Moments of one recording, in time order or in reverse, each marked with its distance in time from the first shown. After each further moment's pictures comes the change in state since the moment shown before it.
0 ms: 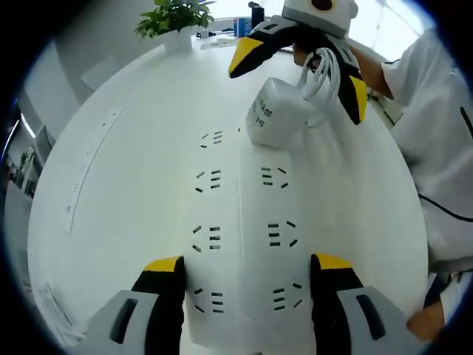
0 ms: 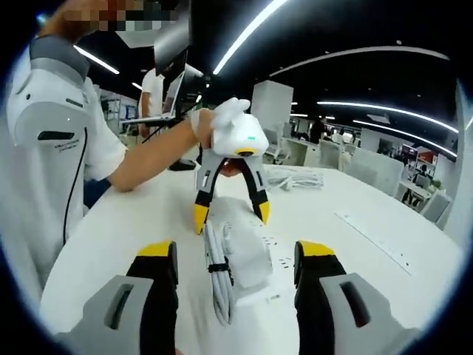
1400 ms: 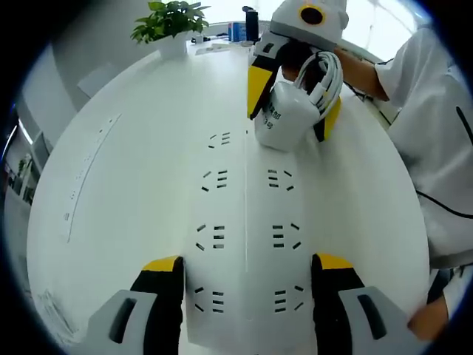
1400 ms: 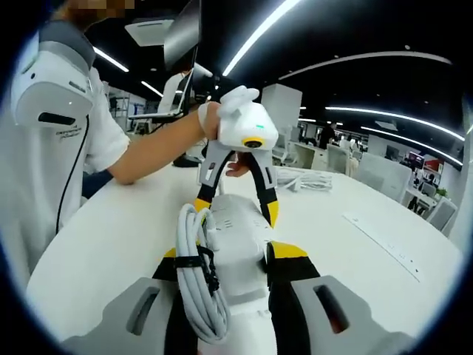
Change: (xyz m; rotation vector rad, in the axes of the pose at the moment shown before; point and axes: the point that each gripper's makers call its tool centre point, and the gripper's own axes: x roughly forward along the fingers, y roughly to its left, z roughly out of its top) left arm 0.001 -0.001 0.003 0.025 -0.026 -0.015; right arm 0.017 0.004 -0.004 -0.008 -0.053 0.050
